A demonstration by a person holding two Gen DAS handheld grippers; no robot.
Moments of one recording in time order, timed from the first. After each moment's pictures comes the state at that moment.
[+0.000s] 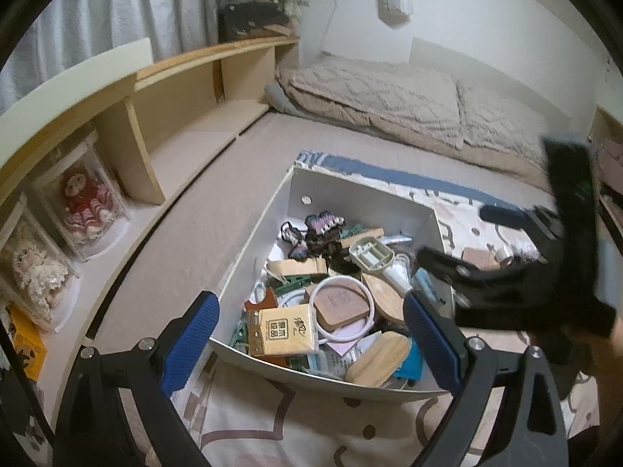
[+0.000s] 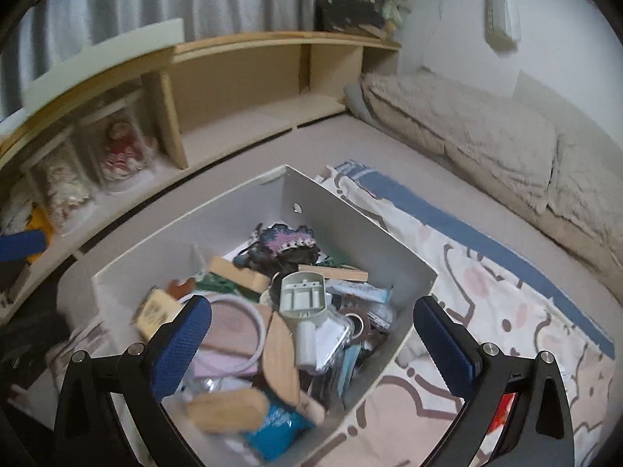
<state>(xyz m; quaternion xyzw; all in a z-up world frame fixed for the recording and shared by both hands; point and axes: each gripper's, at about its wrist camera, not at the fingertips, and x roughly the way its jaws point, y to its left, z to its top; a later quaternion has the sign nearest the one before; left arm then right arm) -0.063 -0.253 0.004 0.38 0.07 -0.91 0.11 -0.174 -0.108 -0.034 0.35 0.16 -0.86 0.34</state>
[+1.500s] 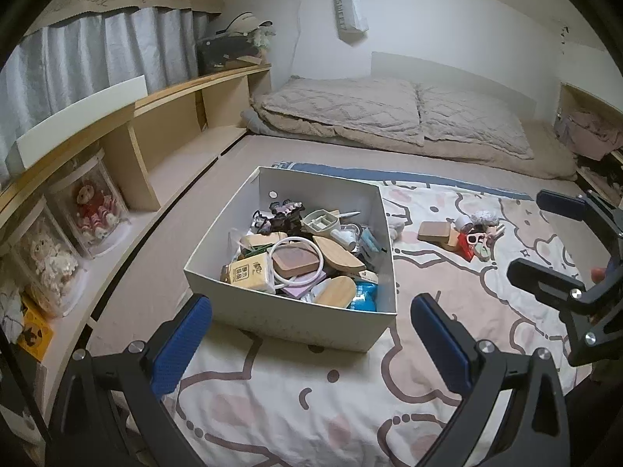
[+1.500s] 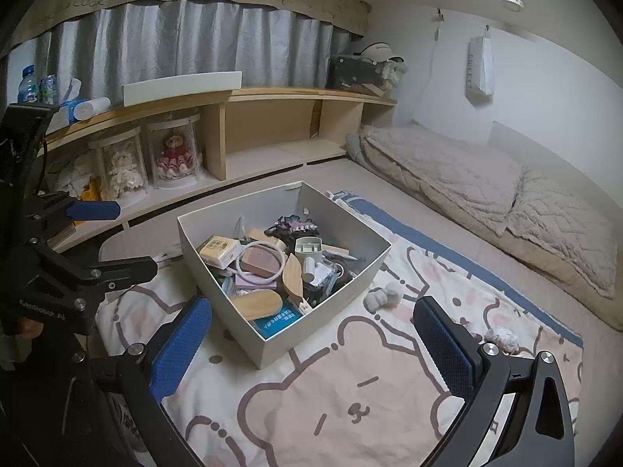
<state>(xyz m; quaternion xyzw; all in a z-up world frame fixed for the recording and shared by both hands) 0.037 -0.172 0.005 0.34 0.02 -0.94 0.09 -0.038 0.018 -0.003 0.25 0.16 -0.88 0.36</state>
